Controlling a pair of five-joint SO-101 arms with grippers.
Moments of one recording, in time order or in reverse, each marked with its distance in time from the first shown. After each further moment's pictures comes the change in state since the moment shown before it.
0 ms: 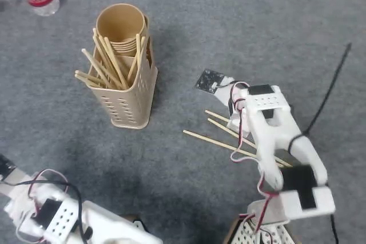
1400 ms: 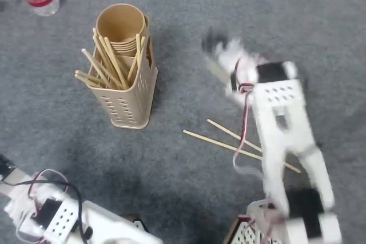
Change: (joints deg) left arm 0.0 0.0 0.0 0.0 0.0; right arm -3.2 -16.3 -28.0 18.2 -12.1
